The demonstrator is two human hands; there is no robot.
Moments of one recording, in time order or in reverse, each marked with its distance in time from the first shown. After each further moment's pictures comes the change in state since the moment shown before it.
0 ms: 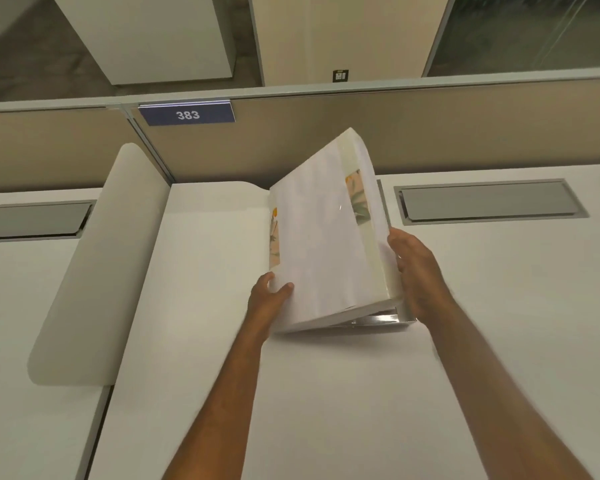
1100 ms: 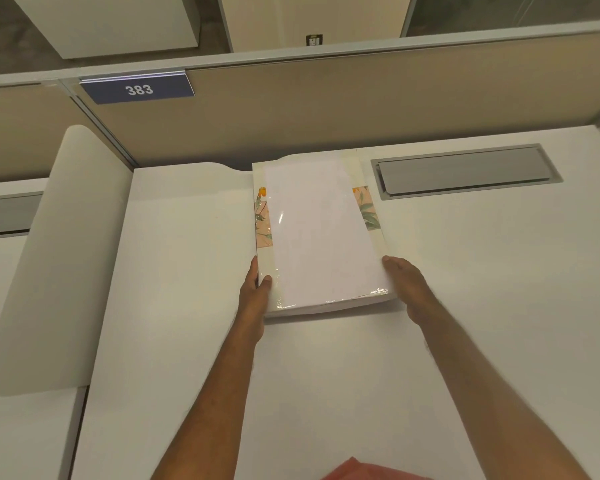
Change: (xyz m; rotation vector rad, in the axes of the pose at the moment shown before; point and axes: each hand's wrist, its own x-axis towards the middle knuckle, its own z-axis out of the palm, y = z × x) left_hand 0.005 -0.027 0.035 -0.243 -0.032 0.030; right_hand 0.025 0.080 -0.058 -0.339 0.136 0.249
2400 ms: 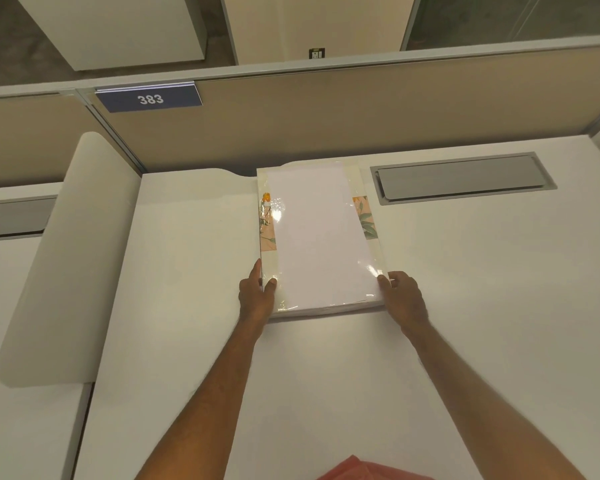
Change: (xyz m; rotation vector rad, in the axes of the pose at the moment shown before) left_hand 0.014 -0.010 -0.001 0.443 0.129 0.136; right_hand 0.003 0.042 0.008 -0.330 0.192 -0.141
